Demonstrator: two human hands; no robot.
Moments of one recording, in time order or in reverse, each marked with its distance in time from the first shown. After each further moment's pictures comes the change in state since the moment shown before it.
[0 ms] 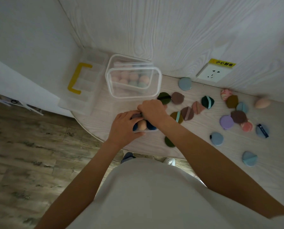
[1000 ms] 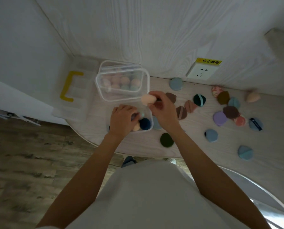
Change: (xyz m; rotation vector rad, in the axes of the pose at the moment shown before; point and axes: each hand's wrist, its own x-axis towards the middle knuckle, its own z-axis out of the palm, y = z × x) left_hand 0.042 0.009 -0.001 0.079 0.117 -0.083; right_hand -0.057 0.020 -0.009 1.277 0.595 0.433
